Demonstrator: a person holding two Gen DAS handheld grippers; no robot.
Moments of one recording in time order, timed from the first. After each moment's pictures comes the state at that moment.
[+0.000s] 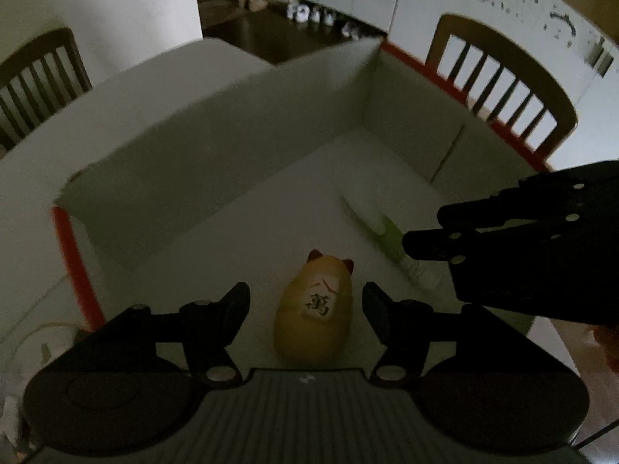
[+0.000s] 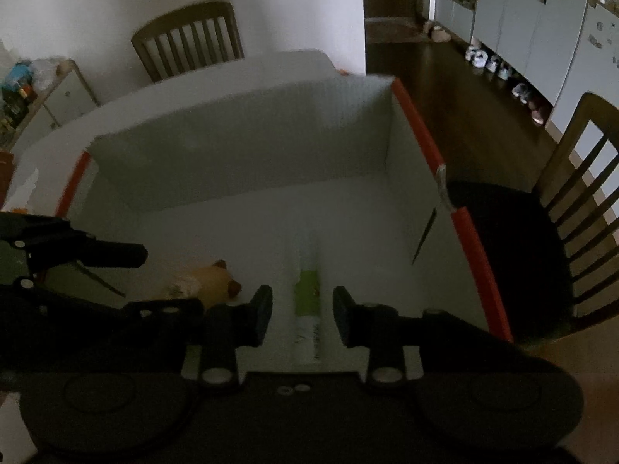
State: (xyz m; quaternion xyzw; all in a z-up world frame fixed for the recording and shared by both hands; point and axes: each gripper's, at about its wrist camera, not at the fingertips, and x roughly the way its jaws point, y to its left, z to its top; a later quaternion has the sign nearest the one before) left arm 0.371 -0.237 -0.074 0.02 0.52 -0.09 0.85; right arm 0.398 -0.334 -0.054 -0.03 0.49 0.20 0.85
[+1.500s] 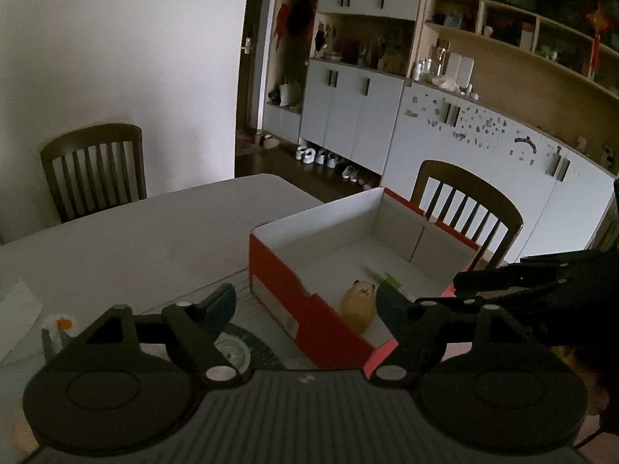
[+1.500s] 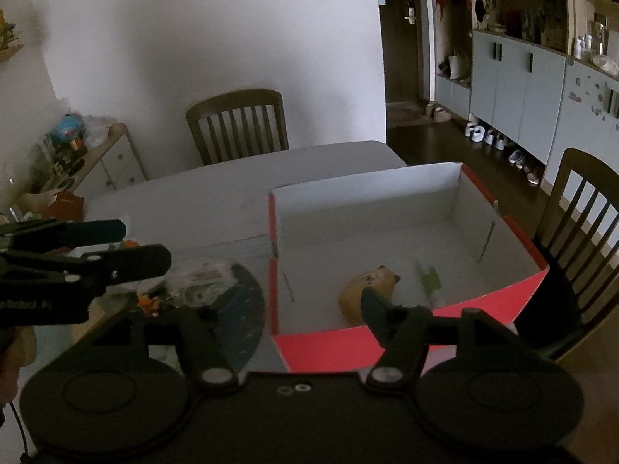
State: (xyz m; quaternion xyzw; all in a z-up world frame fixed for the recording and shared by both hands) left arm 0.186 -0.123 0.029 -0.03 0.31 -0.09 0.95; right arm 0.228 -0.249 0.036 0.01 0.37 0.20 0.91
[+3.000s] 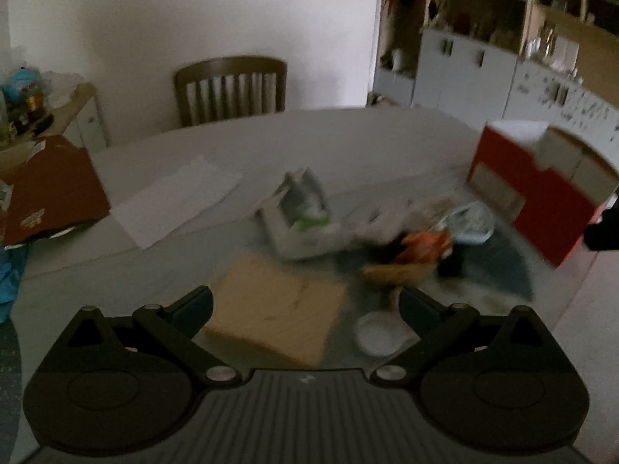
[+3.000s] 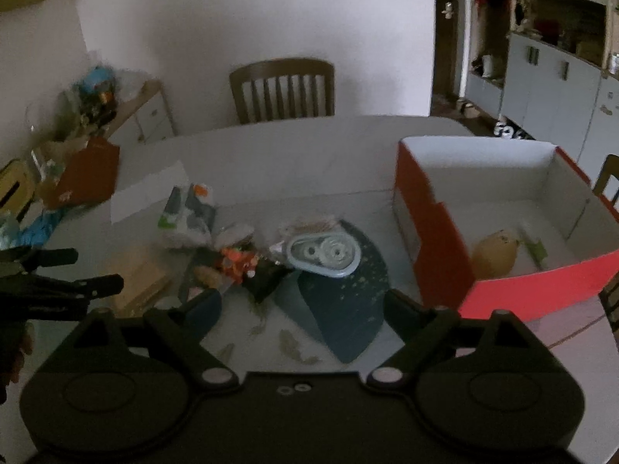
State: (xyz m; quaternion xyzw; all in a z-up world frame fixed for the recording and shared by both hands) left arm 0.102 0.087 -0.082 -0.03 0.36 0.07 0.93; right arm 0.177 -0.109 -0.013 -0.04 0.38 0.22 0.90
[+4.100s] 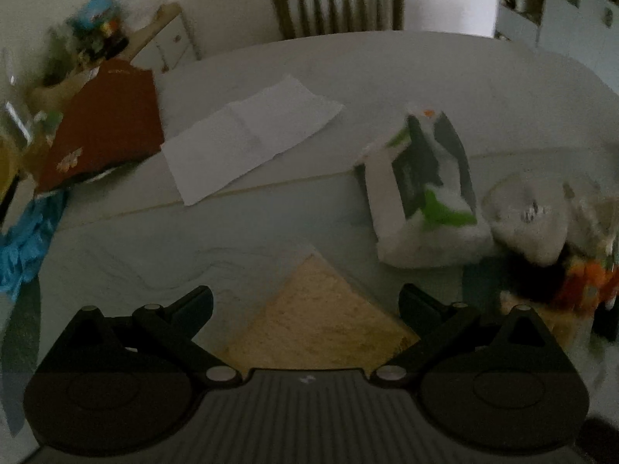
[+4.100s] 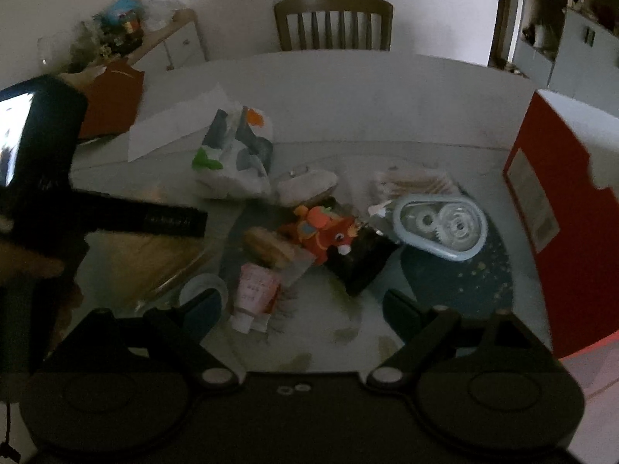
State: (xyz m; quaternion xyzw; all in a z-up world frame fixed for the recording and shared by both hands) left arm 0.190 0.110 -0.131 -0.04 0.47 0.24 0.85; right arm 0.207 -0.016 -0.072 -0.08 0.46 0.26 0.85
